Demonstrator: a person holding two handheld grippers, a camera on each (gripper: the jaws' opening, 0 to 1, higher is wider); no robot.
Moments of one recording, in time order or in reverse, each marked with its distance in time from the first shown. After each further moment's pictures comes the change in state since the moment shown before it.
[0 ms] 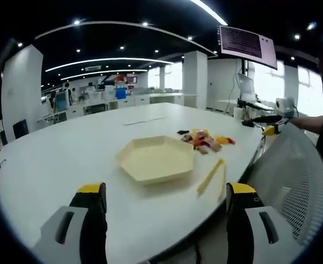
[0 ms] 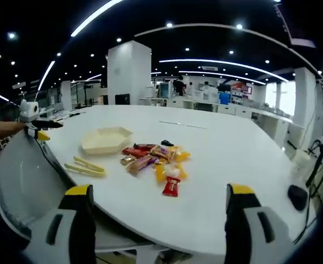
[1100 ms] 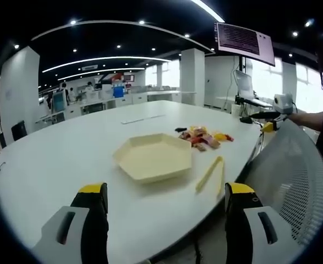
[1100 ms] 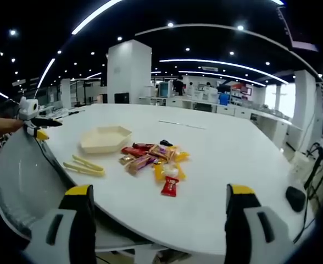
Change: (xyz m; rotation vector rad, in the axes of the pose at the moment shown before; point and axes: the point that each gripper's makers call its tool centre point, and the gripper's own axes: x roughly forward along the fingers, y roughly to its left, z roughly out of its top) left arm 0.001 -0.004 -0.002 0.016 0.022 -0.018; right arm -0.002 -0.002 0.000 -0.008 0.005 -0.015
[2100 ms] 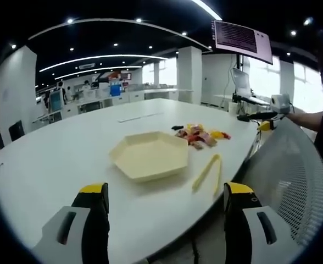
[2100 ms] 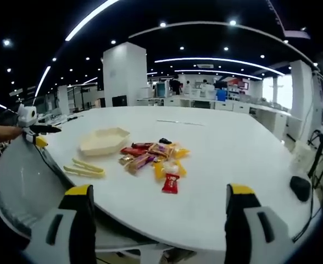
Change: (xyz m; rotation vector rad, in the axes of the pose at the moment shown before) left arm 0.002 -0.005 -0.001 -0.002 0.009 -0.023; right arm 0.002 -0.001 -0.007 0.062 -0.004 0.002
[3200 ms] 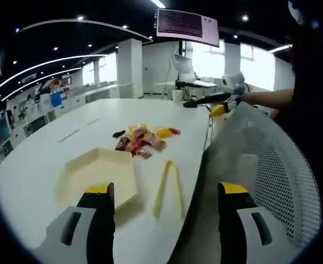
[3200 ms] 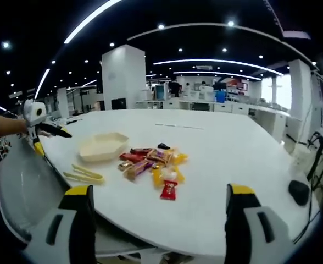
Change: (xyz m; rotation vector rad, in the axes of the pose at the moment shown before) left arm 0.055 -0.094 0.025 0.254 0.107 -0.518; right arm -0.001 0.005 0.018 -0.001 -0.019 0.002
